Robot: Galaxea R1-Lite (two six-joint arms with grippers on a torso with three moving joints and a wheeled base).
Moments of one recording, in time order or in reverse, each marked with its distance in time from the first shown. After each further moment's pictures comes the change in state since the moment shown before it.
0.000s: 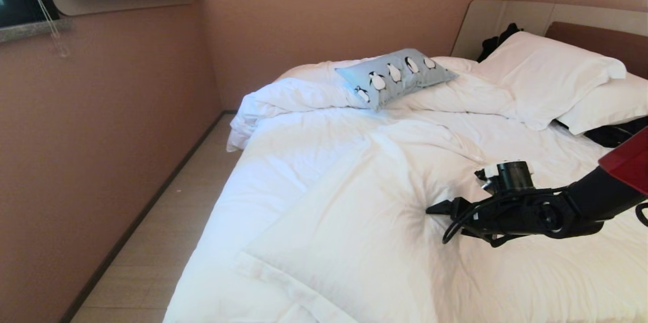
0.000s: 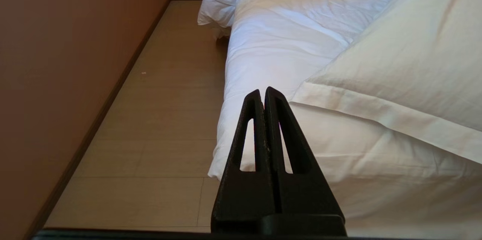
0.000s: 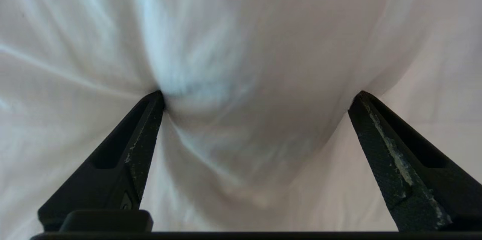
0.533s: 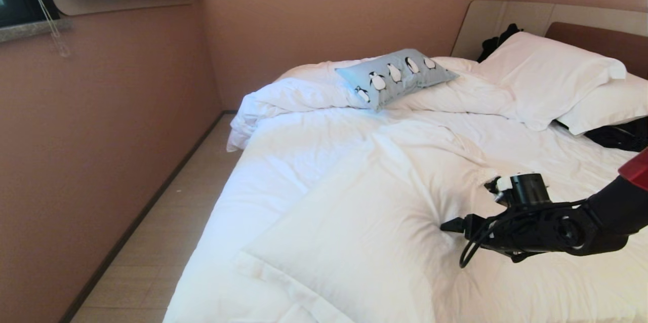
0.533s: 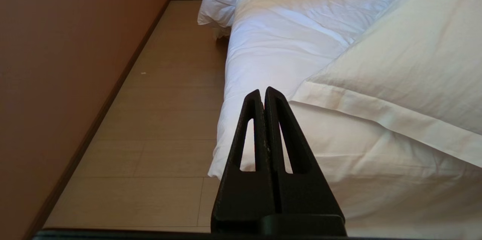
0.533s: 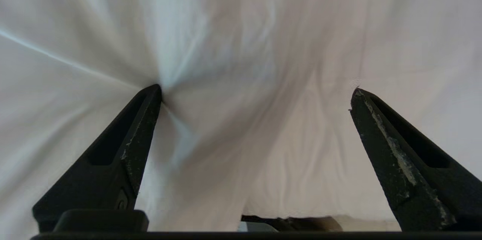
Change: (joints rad) left arm 0.000 0.000 0.000 0.000 0.000 0.000; right arm -0.013 -0.075 0.156 -0.015 -0.102 -0.130
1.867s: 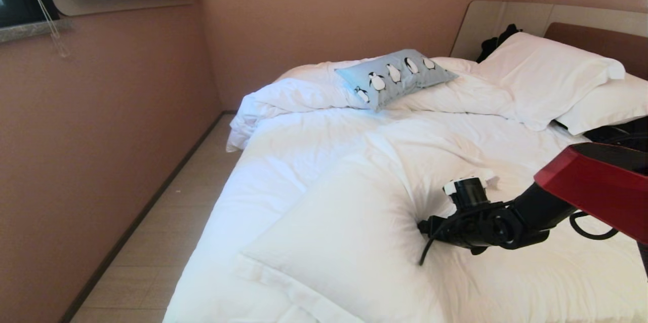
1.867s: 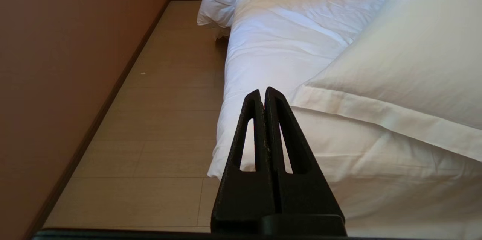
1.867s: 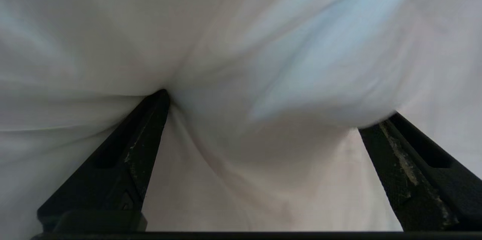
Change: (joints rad) left arm 0.000 0.000 0.000 0.000 0.000 0.000; right arm 0.157 0.249 -0.243 0.010 -0.186 0.008
